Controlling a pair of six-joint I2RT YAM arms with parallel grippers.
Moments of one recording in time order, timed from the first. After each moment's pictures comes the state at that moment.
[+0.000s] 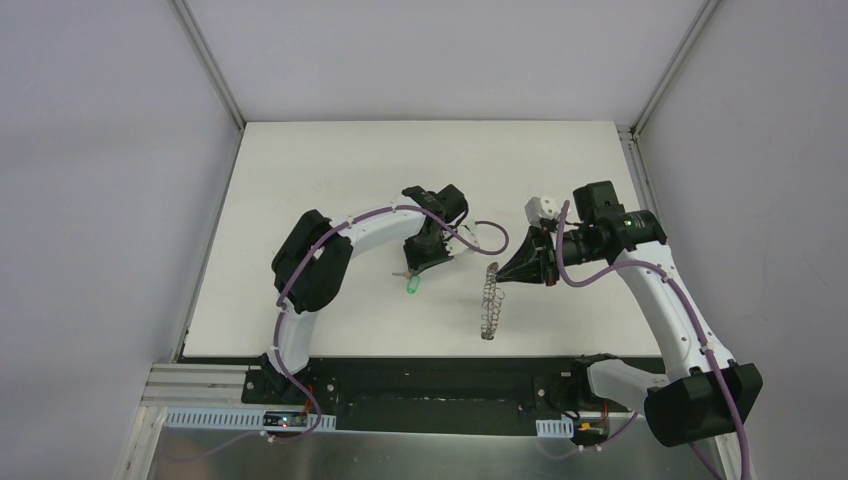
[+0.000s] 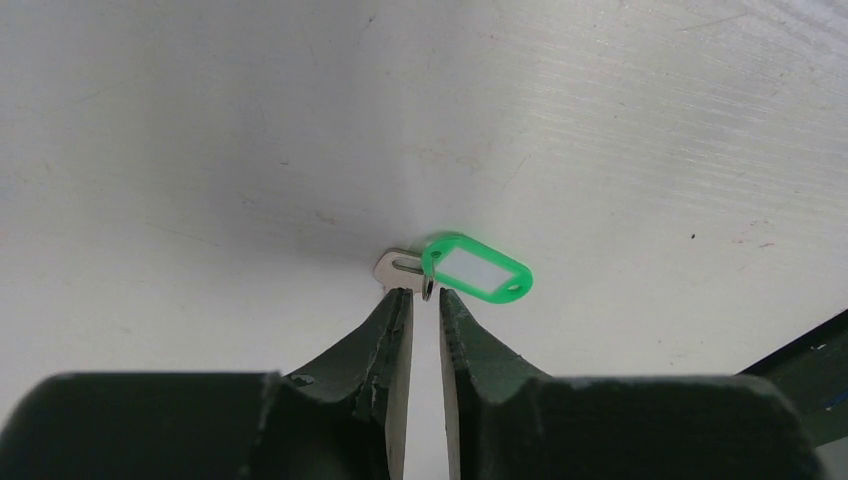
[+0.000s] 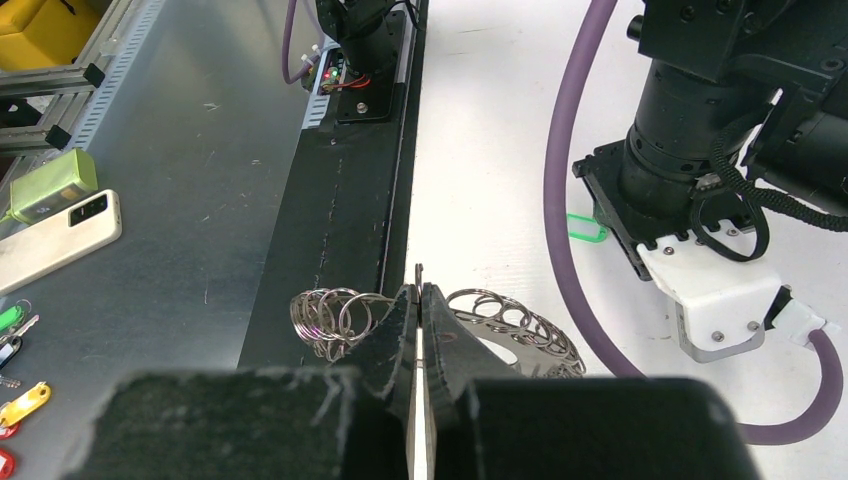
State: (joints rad) left arm -0.80 2.03 1.56 -0.98 0.05 0.47; right arm 0.24 1.14 1.12 -1.21 -1.33 -1.04
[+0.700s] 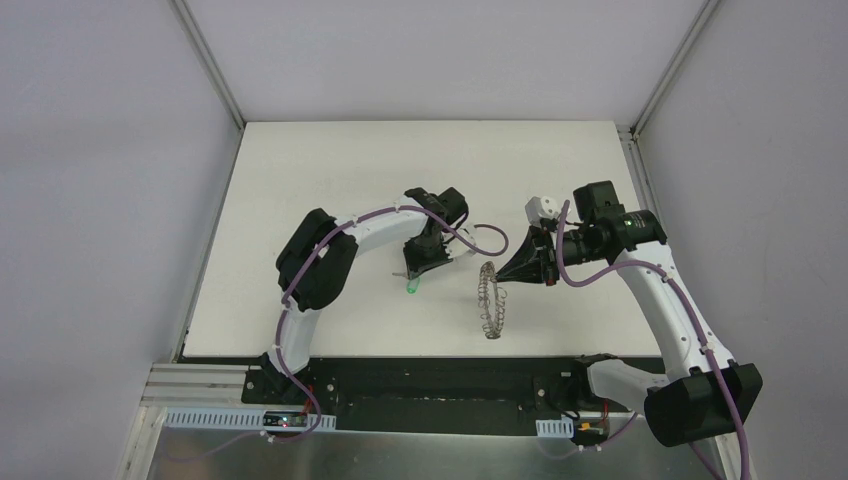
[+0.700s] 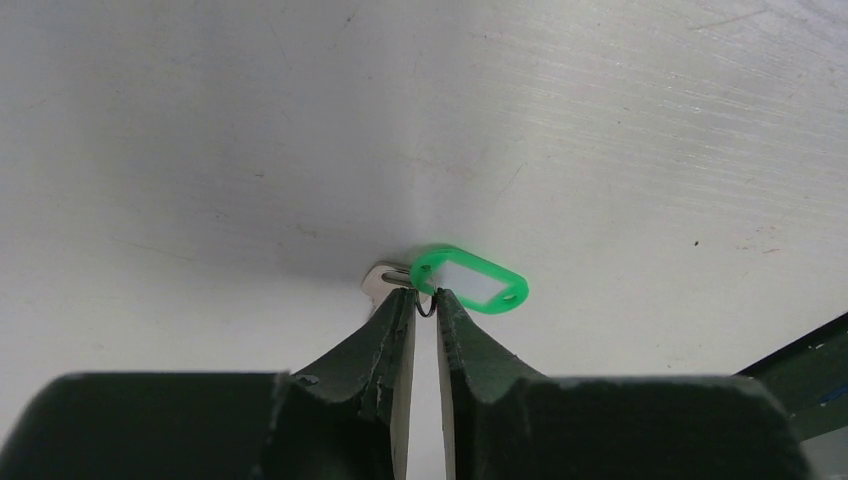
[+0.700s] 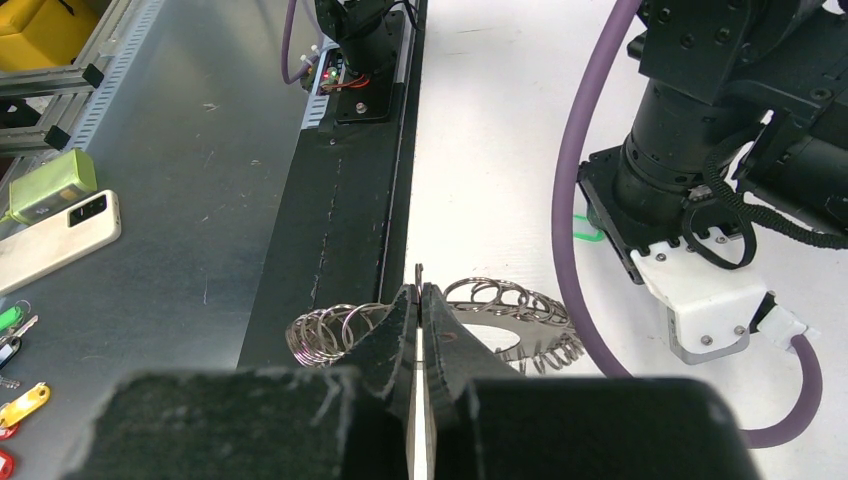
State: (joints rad) left arm -0.80 2.06 1.56 -0.99 0.06 0.46; right arm 0.24 1.14 1.12 -1.21 -1.33 -1.04
